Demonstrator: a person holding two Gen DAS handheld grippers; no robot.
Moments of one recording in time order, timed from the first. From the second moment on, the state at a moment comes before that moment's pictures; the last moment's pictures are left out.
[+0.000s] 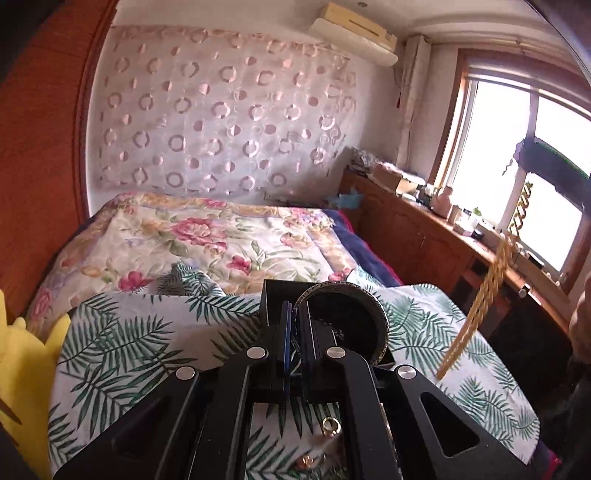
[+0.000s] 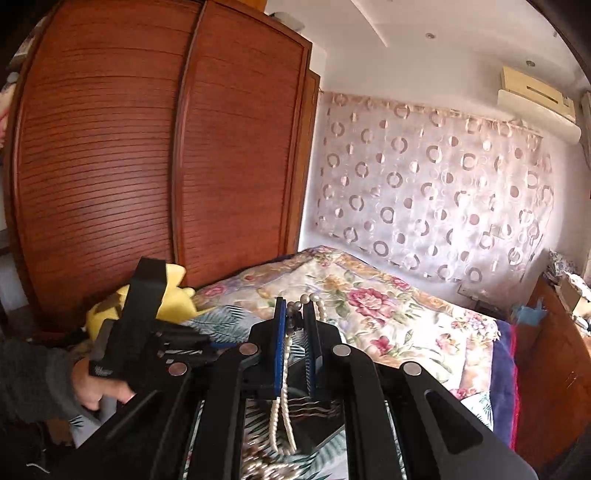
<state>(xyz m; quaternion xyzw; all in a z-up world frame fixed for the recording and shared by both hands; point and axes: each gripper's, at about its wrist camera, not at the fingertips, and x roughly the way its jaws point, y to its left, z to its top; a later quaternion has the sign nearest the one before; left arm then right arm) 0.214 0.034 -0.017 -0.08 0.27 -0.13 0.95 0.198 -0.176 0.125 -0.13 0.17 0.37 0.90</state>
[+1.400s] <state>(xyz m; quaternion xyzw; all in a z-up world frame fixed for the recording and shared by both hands) 0.197 0.027 -0.055 -0.01 0.32 -0.12 0.94 0.322 -0.154 -0.042 -0.16 0.37 0.29 0.87</state>
